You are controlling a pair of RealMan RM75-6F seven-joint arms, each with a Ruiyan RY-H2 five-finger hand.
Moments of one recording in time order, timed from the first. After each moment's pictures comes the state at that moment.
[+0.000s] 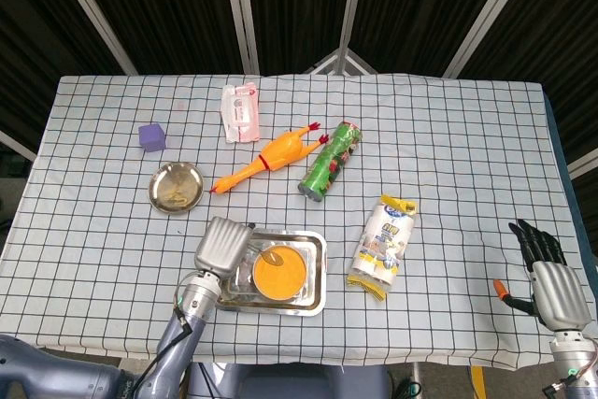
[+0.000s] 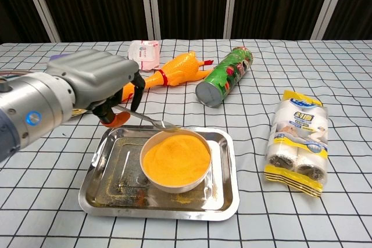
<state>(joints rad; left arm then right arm) -0.72 -1.78 -0.21 -1.91 0.83 1.37 1.32 0.09 -1.08 0.05 -1.69 -1.45 1.39 0.14</state>
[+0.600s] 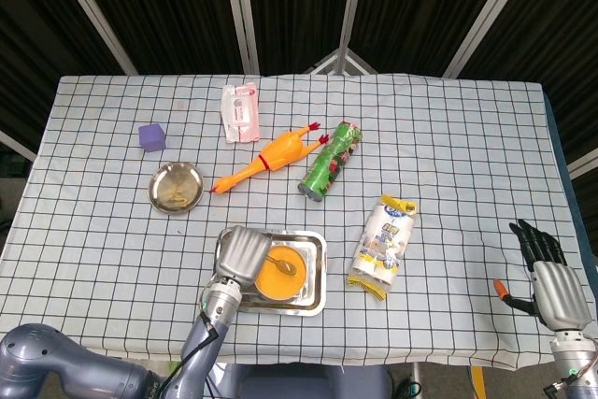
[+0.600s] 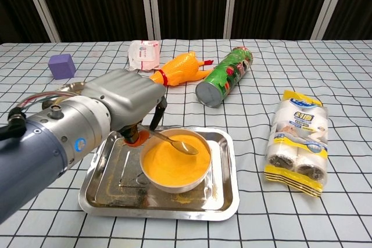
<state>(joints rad) -0.81 -1.88 -0.19 -1.84 0.76 1.43 1.38 0.09 -1.08 0.05 -1.69 -1.44 1.38 0.14</state>
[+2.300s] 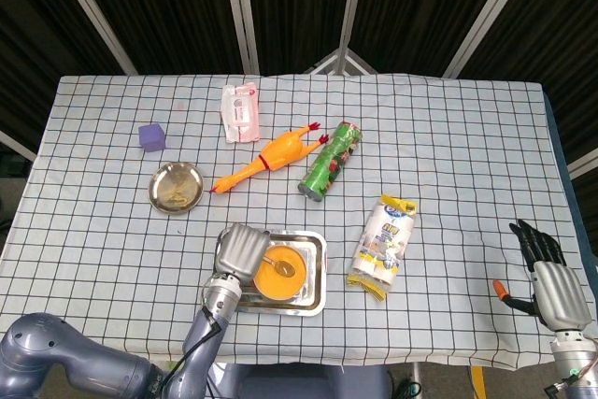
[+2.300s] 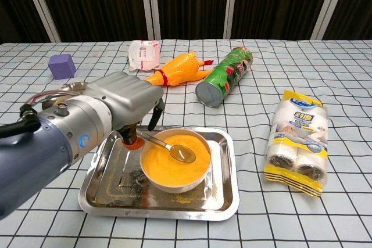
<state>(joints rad) -0.89 -1.87 -0.17 -1.81 0.66 1.44 1.33 0.09 -1.07 0.05 -1.70 -1.44 1.38 0.17</state>
